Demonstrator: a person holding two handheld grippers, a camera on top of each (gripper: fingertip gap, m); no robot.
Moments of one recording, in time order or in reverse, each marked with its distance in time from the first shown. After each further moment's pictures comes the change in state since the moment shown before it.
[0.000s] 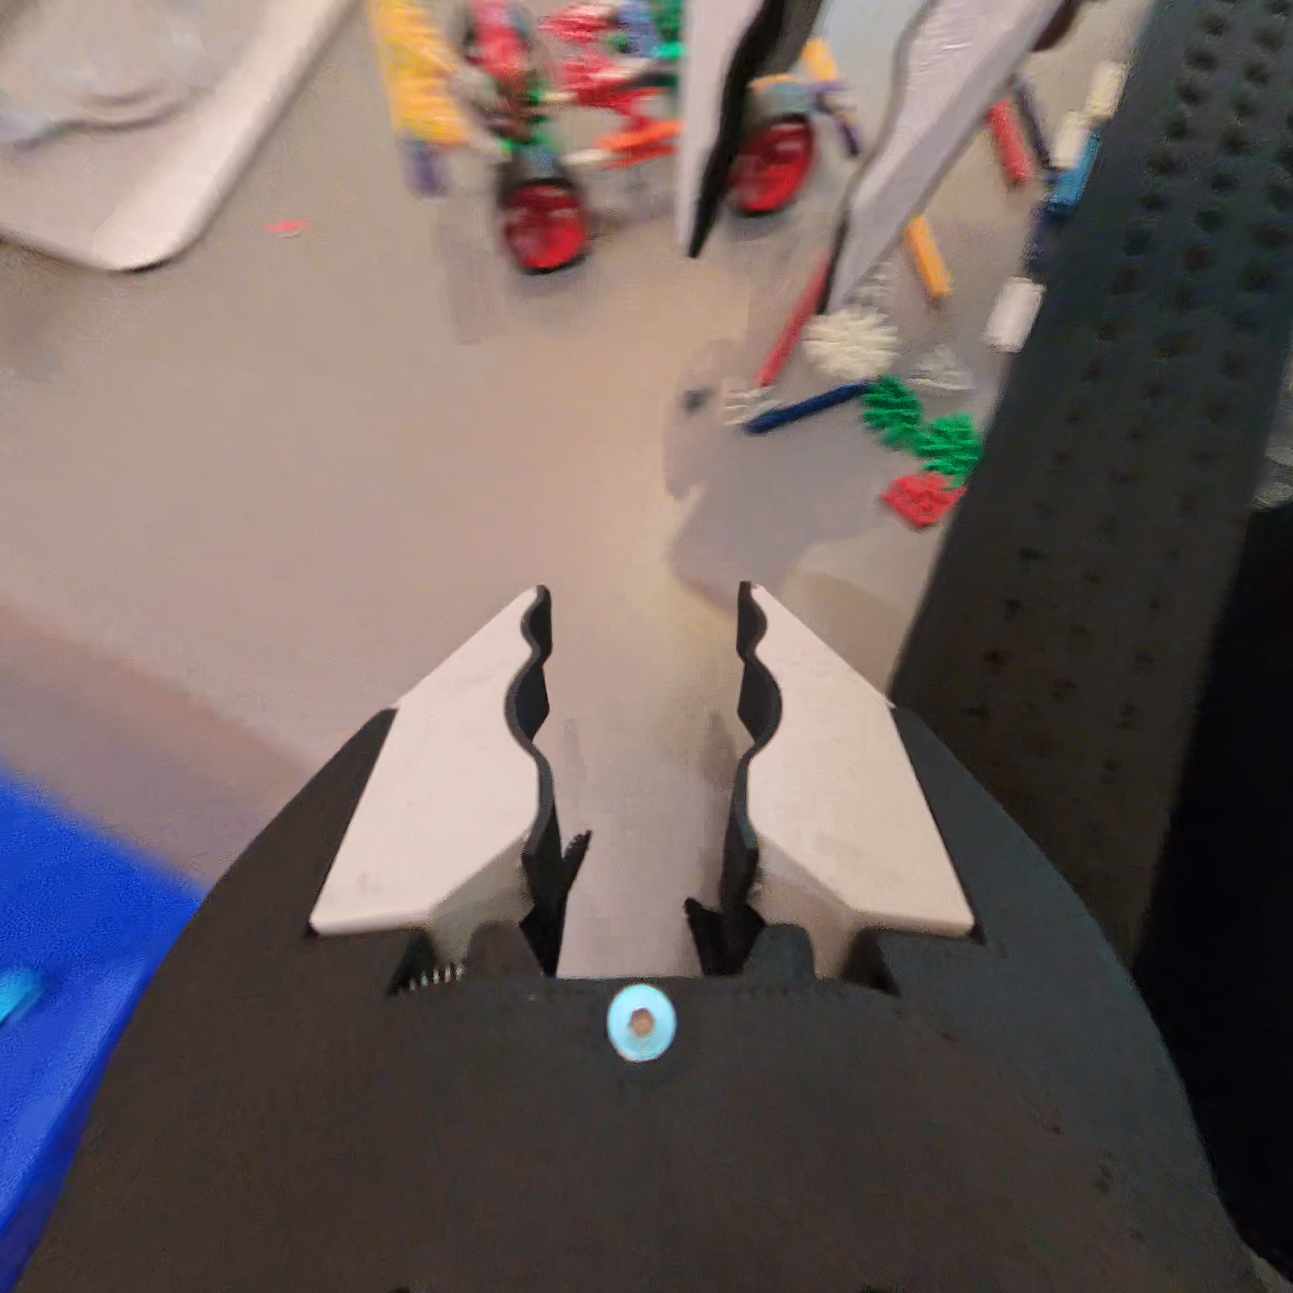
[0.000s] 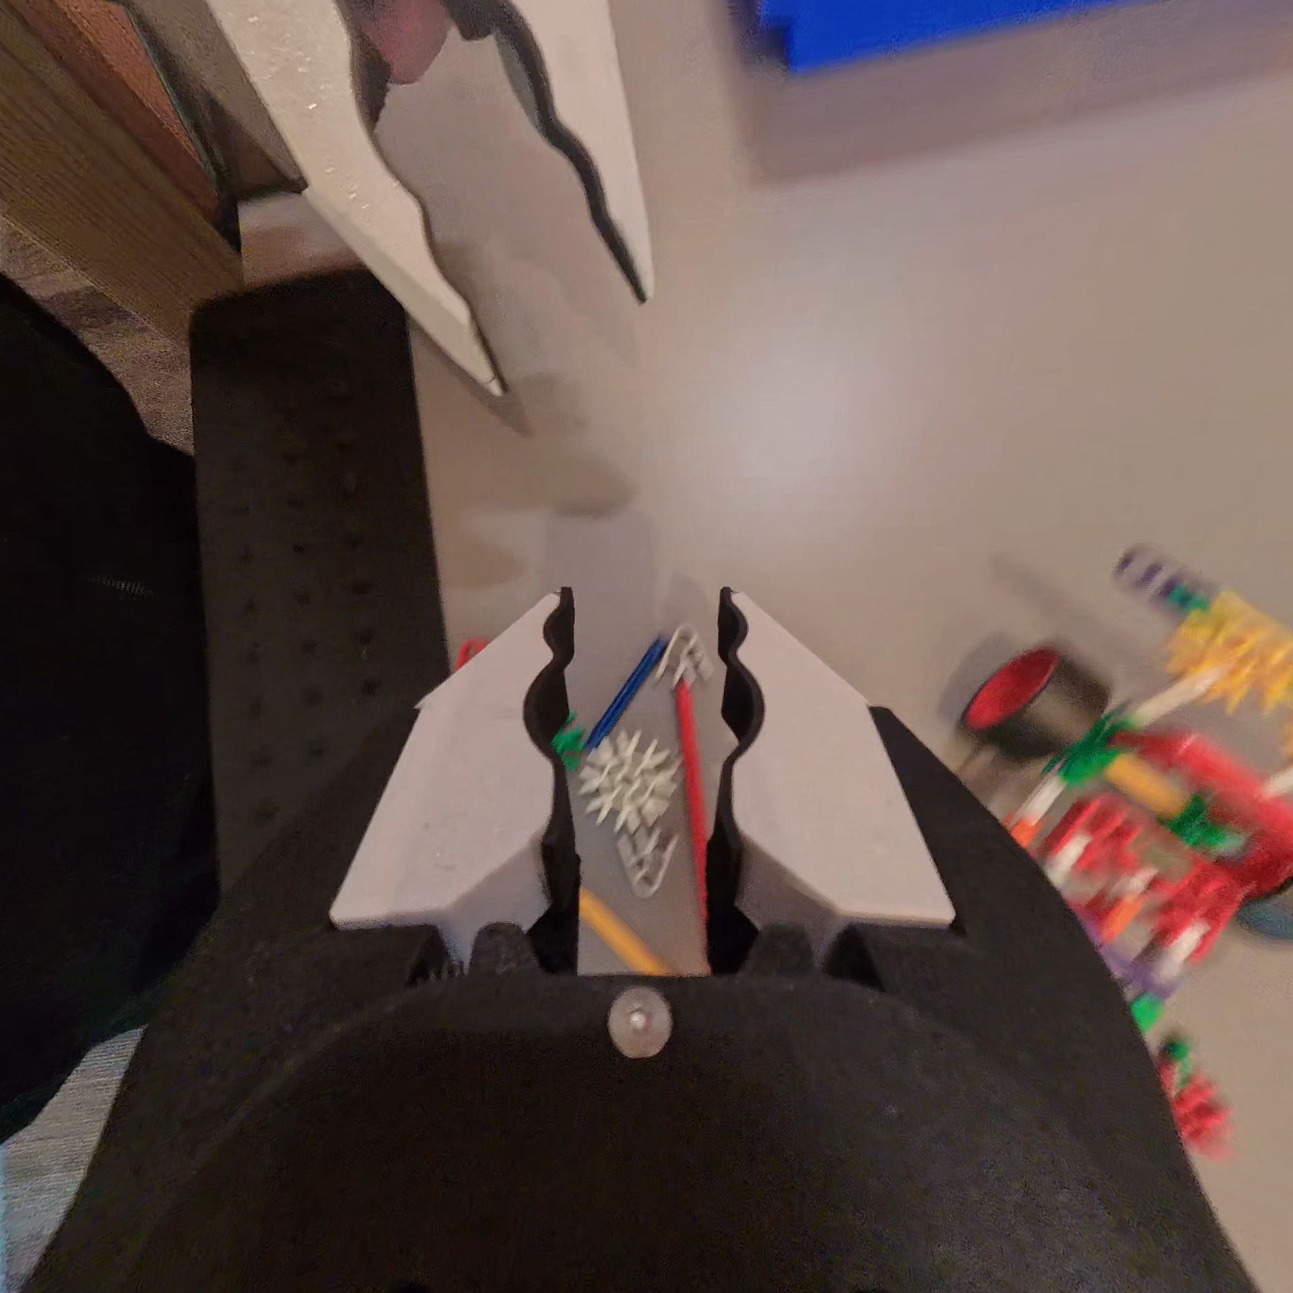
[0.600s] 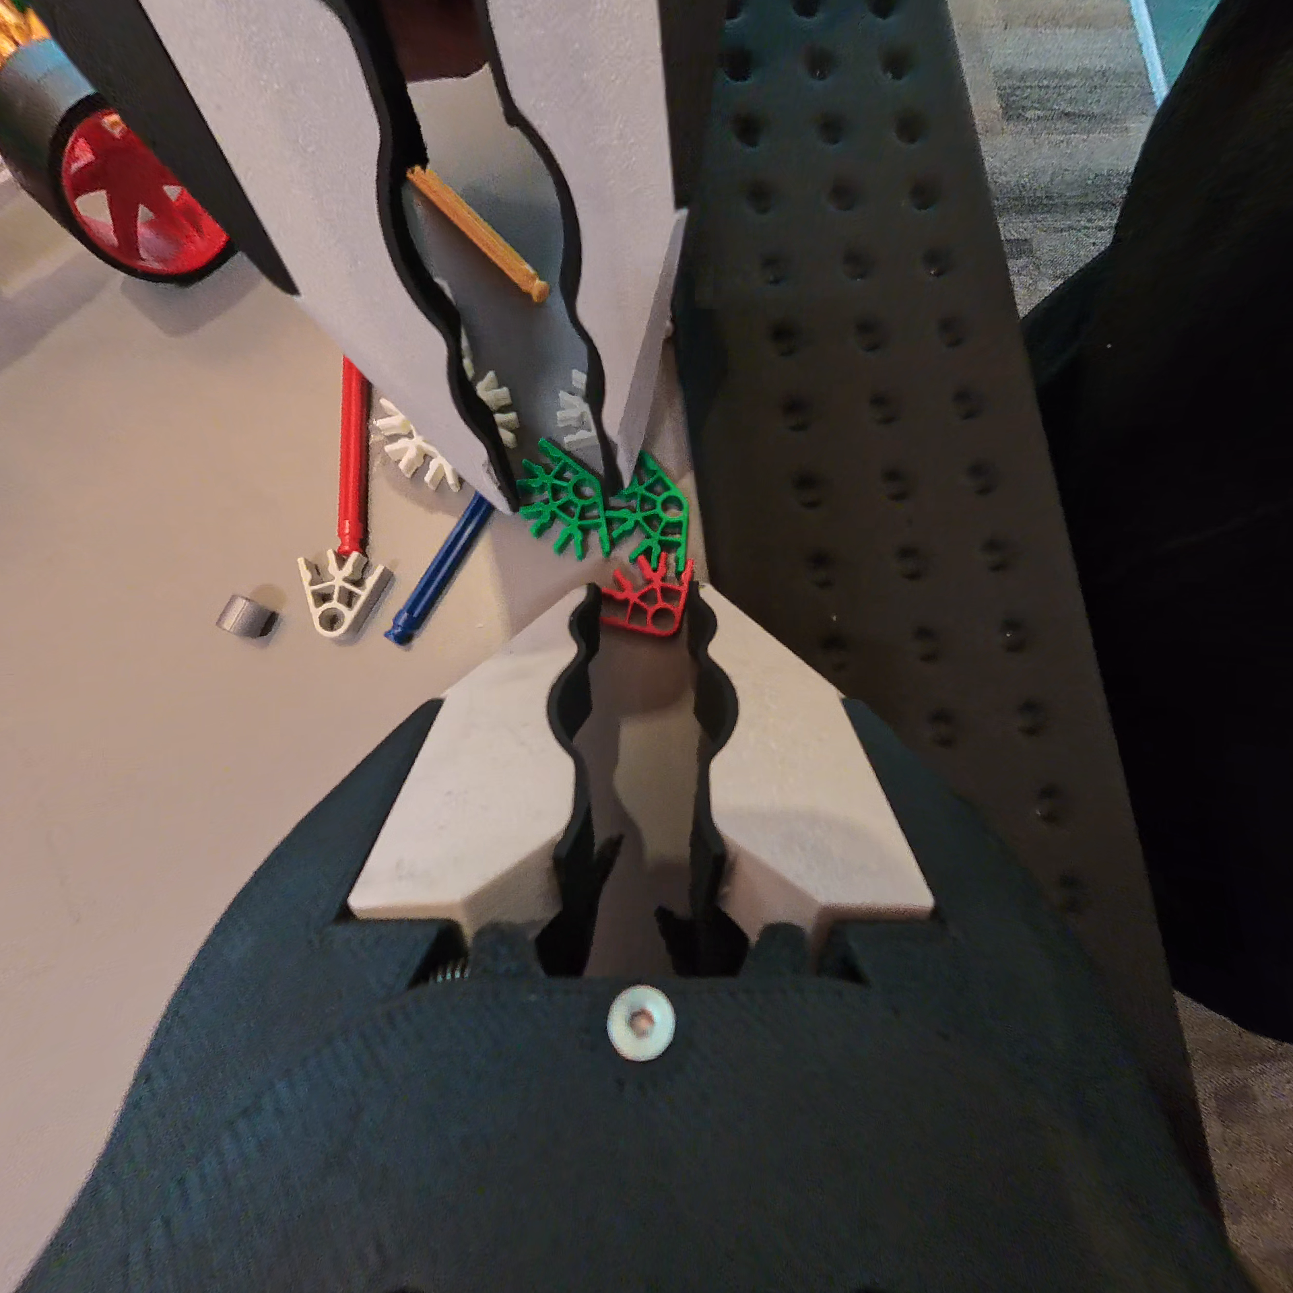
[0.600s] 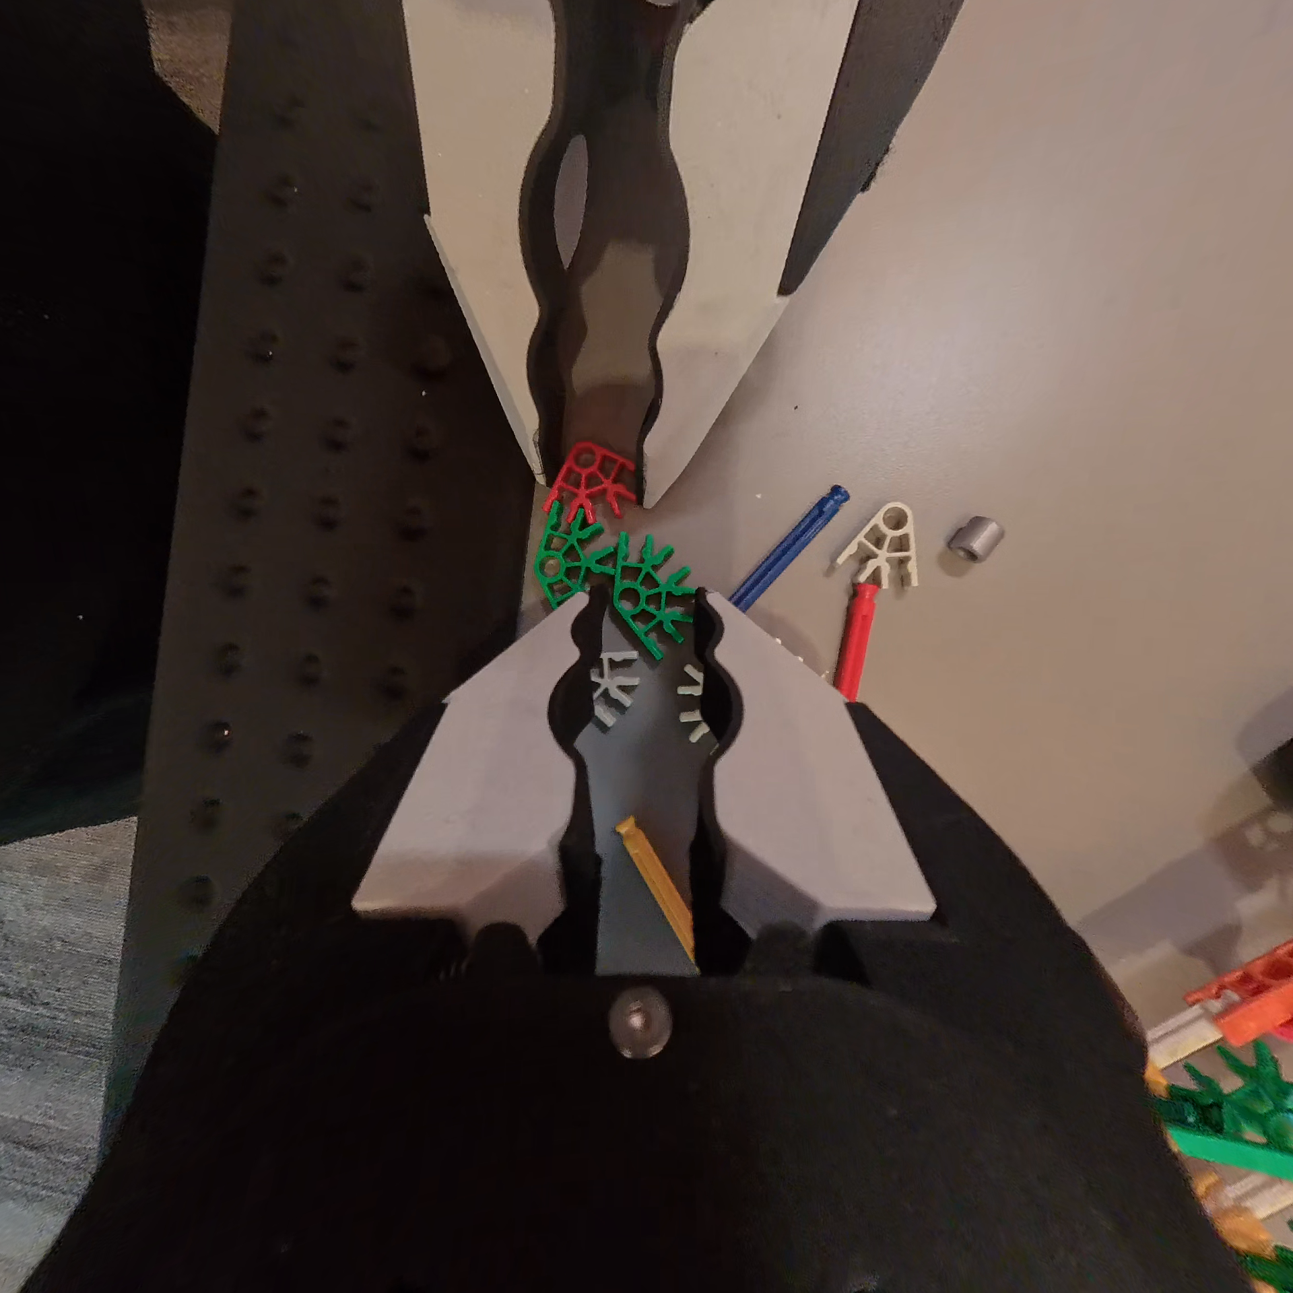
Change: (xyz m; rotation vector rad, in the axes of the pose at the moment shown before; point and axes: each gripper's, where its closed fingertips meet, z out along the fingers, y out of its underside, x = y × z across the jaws) left arm 0.114 0.000 0.094 -0.067 0.443 0.312; right arm -0.047 0.091 0.031 -0.162 -0.180 -0.208
